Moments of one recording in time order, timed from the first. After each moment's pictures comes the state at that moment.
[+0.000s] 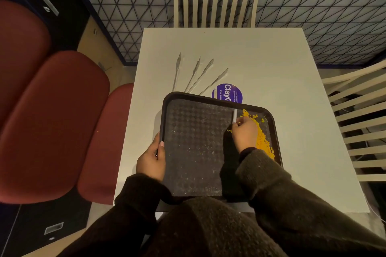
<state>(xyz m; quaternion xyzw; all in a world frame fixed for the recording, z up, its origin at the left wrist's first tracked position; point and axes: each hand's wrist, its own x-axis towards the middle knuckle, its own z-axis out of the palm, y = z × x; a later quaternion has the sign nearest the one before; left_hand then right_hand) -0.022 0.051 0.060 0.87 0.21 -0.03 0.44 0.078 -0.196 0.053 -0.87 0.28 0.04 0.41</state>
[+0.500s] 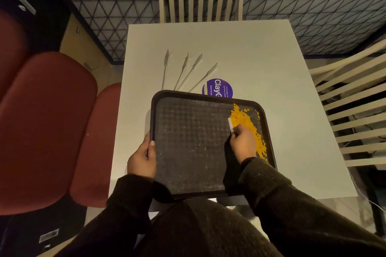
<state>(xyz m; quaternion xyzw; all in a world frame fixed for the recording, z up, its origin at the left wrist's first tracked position) -0.019 0.057 0.046 0.86 0.22 0.01 0.47 0.037 -0.220 0.038 -0.90 0.24 0.08 0.35</state>
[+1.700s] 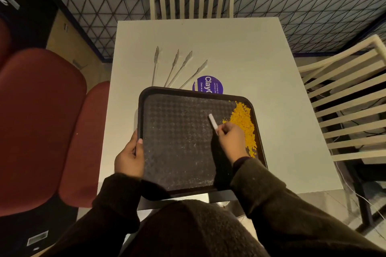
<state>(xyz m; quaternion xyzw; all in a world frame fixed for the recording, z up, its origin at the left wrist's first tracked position) -0.022 0.056 0.045 0.87 0.21 -0.01 0.44 0.032 -0.220 0.042 -0.86 0.24 0.10 0.44</state>
